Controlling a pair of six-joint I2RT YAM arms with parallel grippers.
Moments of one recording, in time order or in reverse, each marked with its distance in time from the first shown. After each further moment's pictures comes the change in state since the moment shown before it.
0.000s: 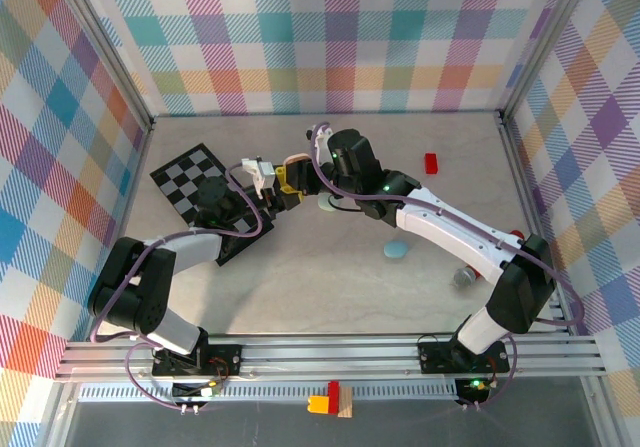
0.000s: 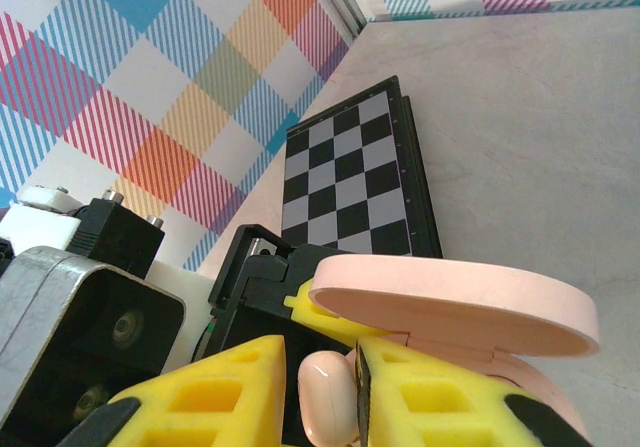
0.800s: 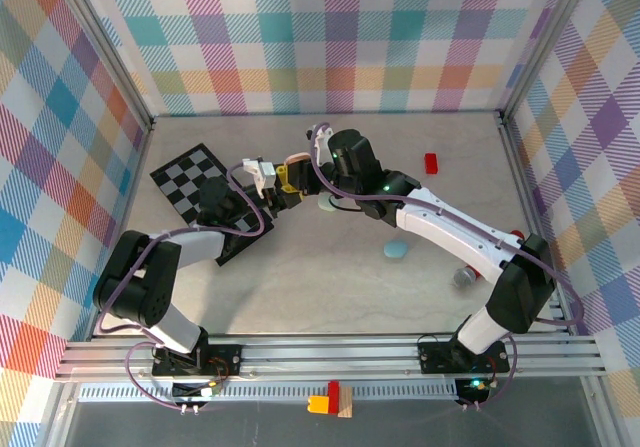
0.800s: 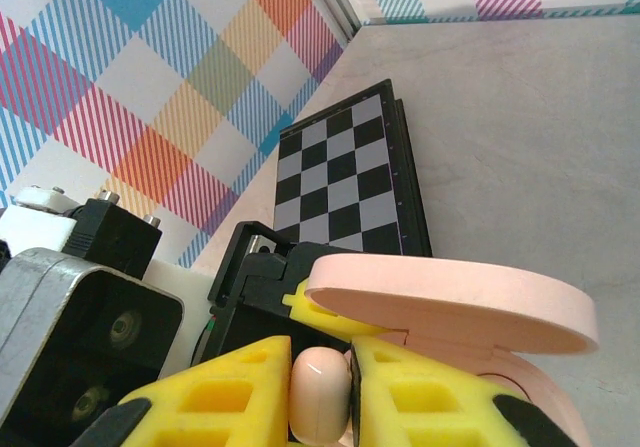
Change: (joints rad) left arm 0.000 0.043 0.006 0.074 0.006 0.000; right arm -0.001 0.000 -0.006 0.005 0.008 -0.019
